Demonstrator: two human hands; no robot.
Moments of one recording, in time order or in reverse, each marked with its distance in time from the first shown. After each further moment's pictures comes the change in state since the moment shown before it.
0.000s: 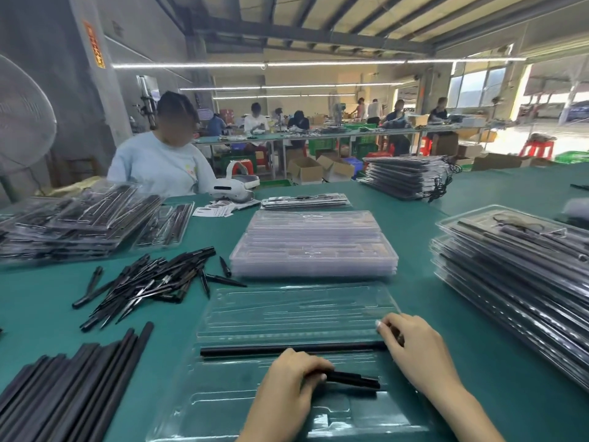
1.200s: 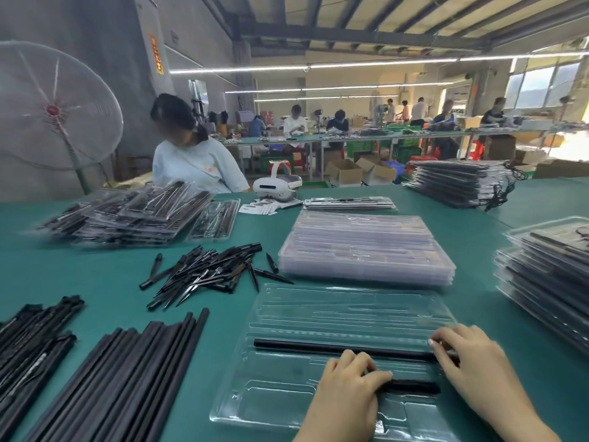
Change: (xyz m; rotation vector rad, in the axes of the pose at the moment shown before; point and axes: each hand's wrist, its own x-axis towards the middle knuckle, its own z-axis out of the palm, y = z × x) left_hand -0.010 0.013 0.003 0.576 -0.188 0.114; right_hand -0.005 0.000 0.009 -0.140 0.072 -0.144
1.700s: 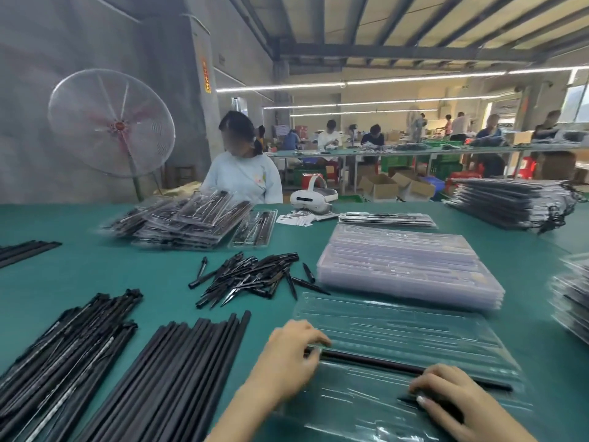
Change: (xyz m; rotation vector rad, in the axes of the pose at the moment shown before) left_hand -0.035 -0.109 -0.055 -0.278 0.138 -0.348; right_hand -0.012 -0.038 0.006 0.278 -0.214 -0.508
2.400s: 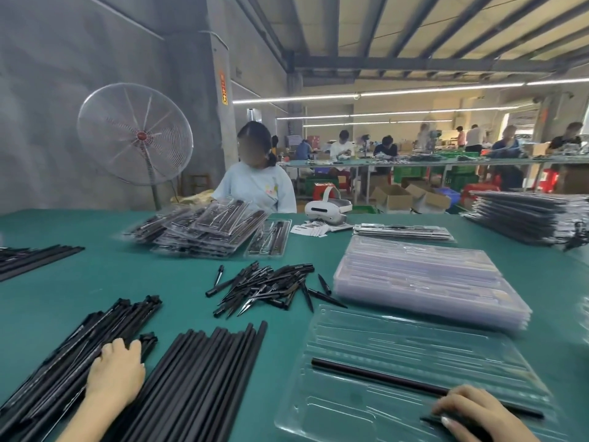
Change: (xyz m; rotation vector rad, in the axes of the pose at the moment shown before) left_hand -0.101 -0.201 -0.105 0.793 -0.012 -0.761; right_hand 0.003 0.001 0.010 0.006 0.034 -0.001
